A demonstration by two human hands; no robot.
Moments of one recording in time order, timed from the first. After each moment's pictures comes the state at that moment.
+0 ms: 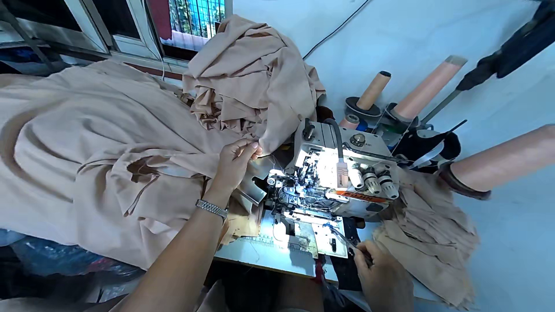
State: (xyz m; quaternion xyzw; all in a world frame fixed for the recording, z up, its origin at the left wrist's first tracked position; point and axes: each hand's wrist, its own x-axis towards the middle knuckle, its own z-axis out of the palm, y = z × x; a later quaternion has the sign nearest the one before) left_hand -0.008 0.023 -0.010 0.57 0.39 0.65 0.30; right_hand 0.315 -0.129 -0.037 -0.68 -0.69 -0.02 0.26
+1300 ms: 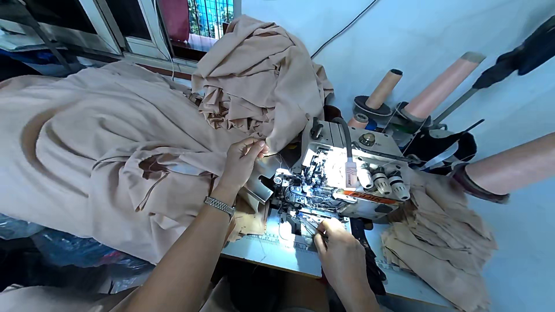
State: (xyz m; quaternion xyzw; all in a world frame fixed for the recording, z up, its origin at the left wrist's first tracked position) left_hand -0.008 0.024 -0.011 0.57 0.40 0.66 0.30; right_hand 0.239 -0.102 -0.034 -0.62 -0.74 0.00 0.24
